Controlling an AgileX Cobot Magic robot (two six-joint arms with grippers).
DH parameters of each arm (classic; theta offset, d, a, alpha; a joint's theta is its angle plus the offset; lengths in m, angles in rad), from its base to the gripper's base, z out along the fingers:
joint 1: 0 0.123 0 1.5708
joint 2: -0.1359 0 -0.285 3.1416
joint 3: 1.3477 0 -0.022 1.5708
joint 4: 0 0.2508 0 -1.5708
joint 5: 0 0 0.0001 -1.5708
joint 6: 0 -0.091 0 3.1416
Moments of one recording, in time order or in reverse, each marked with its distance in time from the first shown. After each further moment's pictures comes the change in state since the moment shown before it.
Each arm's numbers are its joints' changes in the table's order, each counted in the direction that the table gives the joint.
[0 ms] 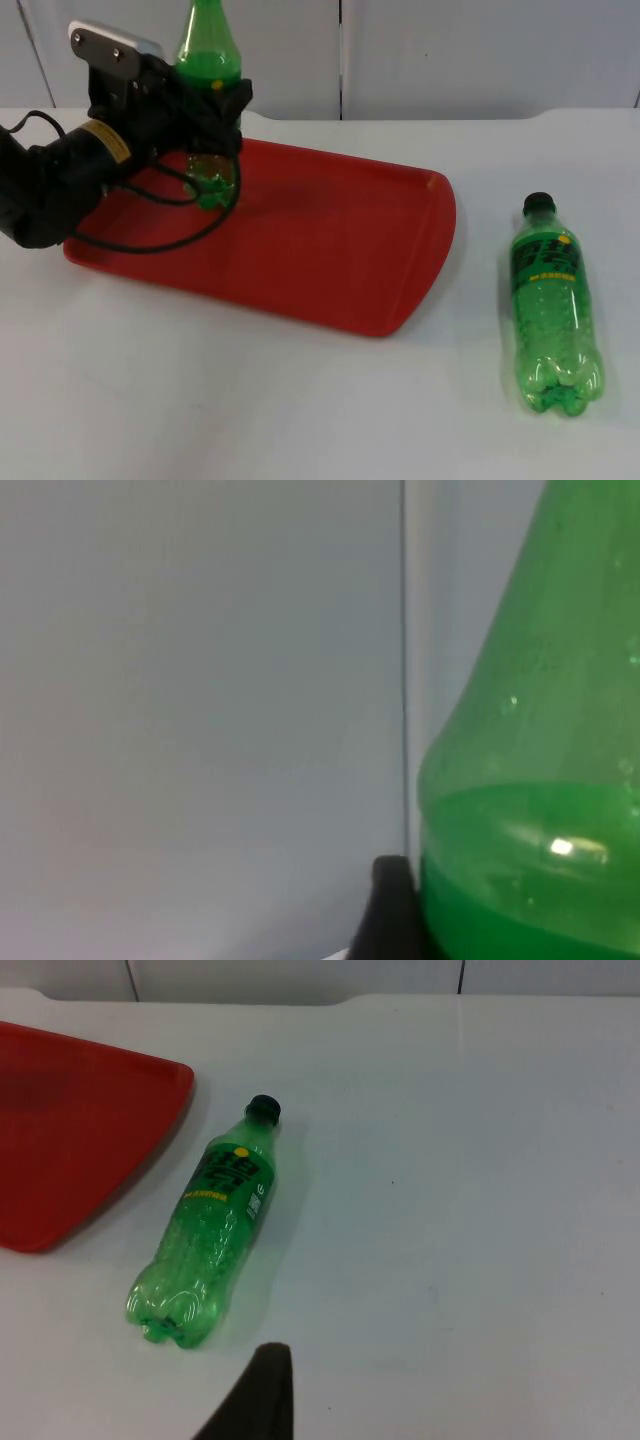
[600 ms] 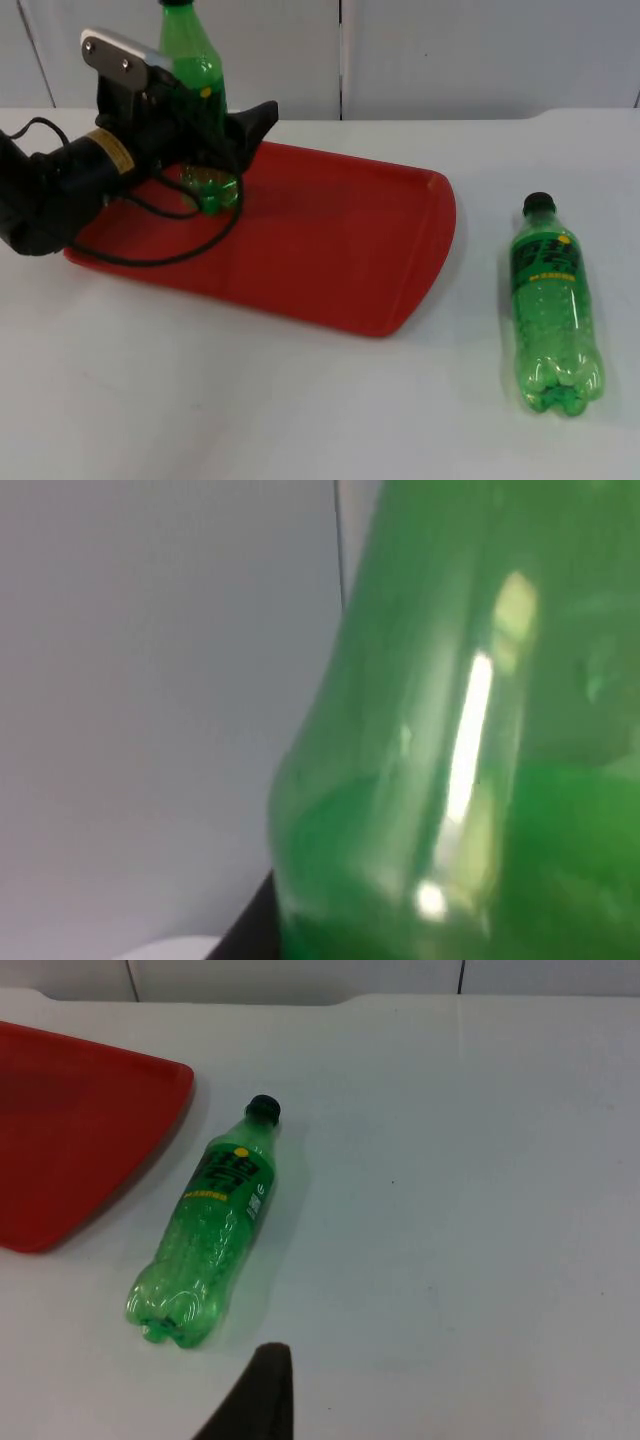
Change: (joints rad) right arm 0.000 0.000 0.000 0.000 0.000 0.000; left arm 0.000 0.000 0.035 0.035 -0.005 -0.009
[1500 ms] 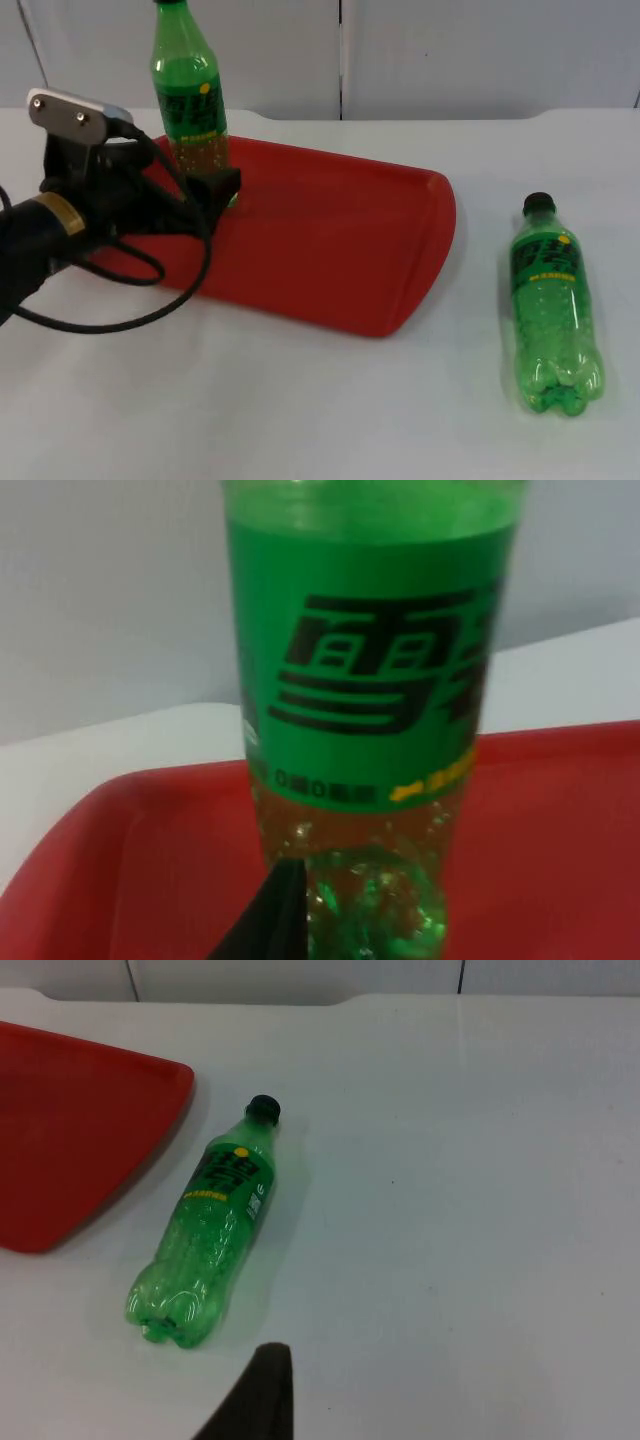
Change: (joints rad) right arm 0.000 0.000 0.000 0.000 0.000 0.000; left arm 0.000 0.186 0.443 -0.144 -0.021 -0.081
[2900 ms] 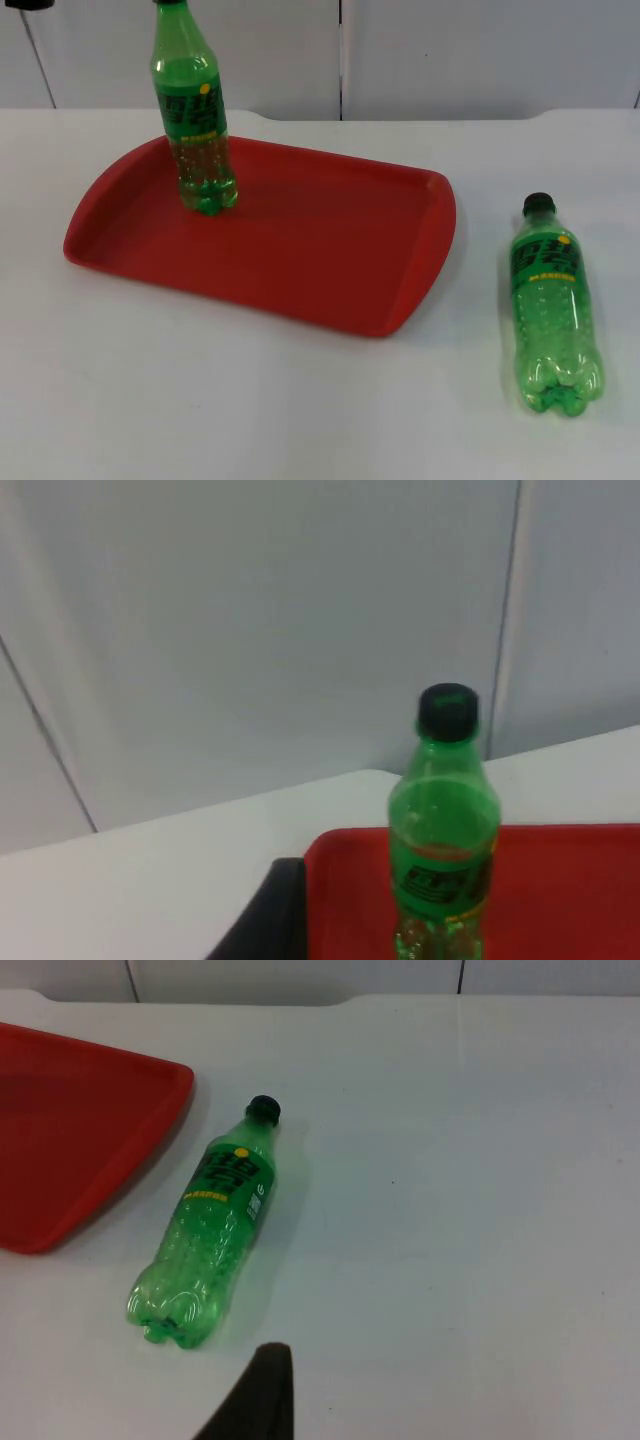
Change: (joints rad) right arm 0.000 0.000 0.000 0.000 0.000 -0.003; left arm -0.096 1.074 0.100 0.096 1.107 0.337
